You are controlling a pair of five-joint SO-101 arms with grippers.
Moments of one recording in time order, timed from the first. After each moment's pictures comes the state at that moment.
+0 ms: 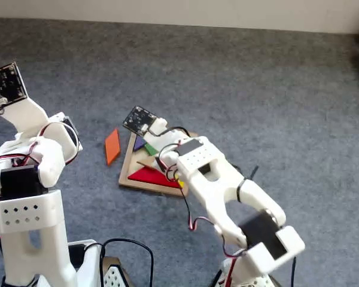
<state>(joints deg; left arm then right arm) -15.8 -49.2 32.3 67.6 20.8 -35.5 2.5 31.2 36.0 29.9</state>
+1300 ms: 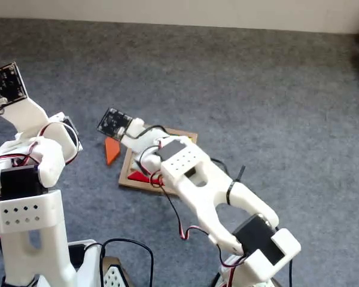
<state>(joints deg) -15.8 -49.2 32.3 67.6 20.8 -43.1 0.5 27.8 34.9 29.9</state>
